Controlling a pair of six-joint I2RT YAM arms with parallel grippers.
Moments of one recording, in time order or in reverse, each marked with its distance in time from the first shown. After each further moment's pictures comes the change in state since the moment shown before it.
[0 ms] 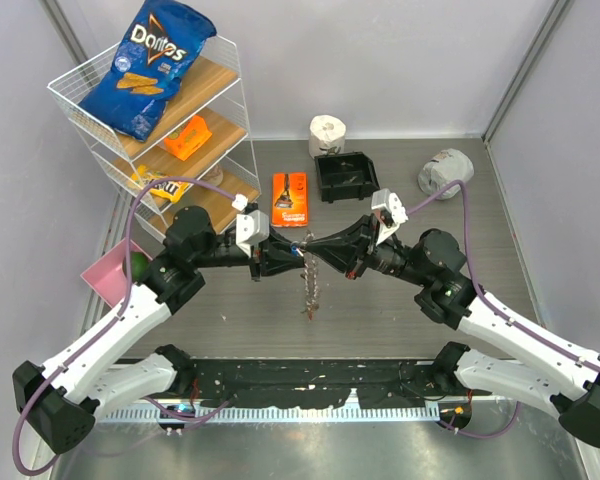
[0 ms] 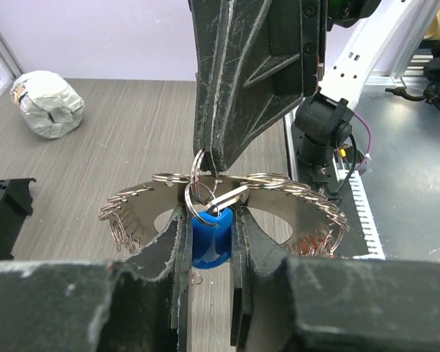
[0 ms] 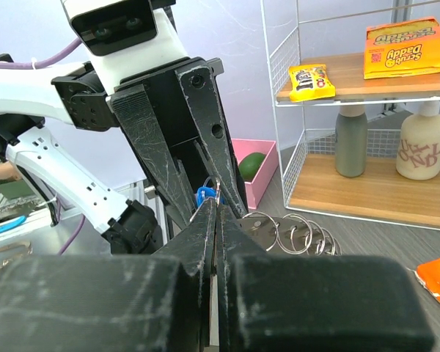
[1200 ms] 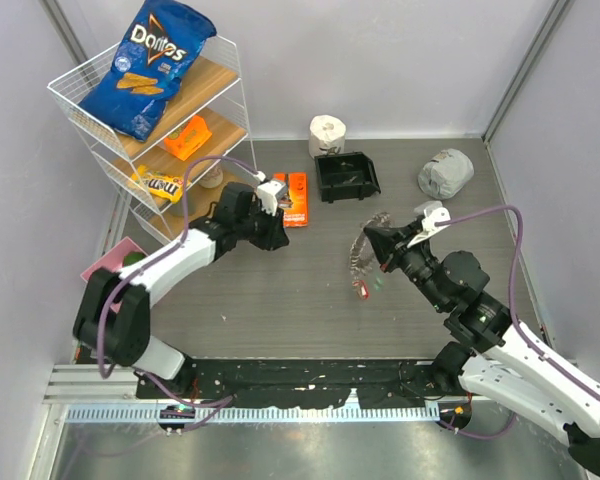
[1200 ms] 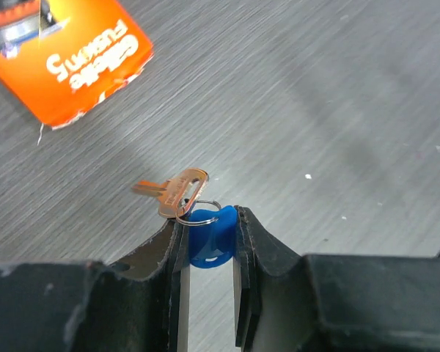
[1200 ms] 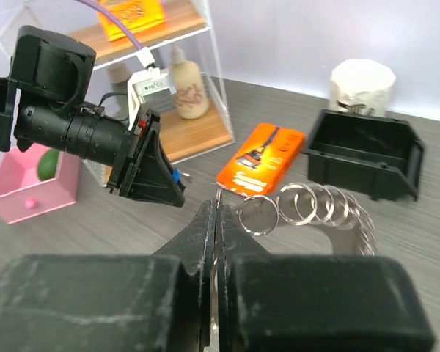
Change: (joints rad) left arm 0.156 0.461 0.093 -0.245 -0.481 -0.120; right arm -0.027 -0.261 -0.087 -0.367 0.589 -0.146
